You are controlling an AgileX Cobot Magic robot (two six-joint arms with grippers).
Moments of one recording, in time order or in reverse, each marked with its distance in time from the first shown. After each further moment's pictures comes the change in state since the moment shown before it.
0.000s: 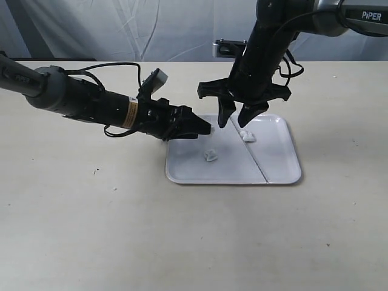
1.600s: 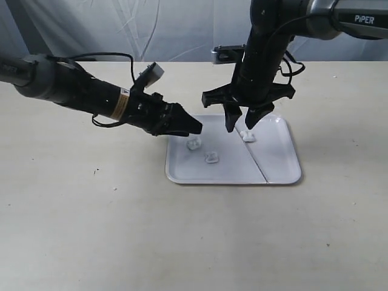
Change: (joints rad) left arm 0.049 -0.030 -0.050 0.202 -0.057 -0.079; right arm 0.021 -0.001 0.000 -0.115 0.023 0.002
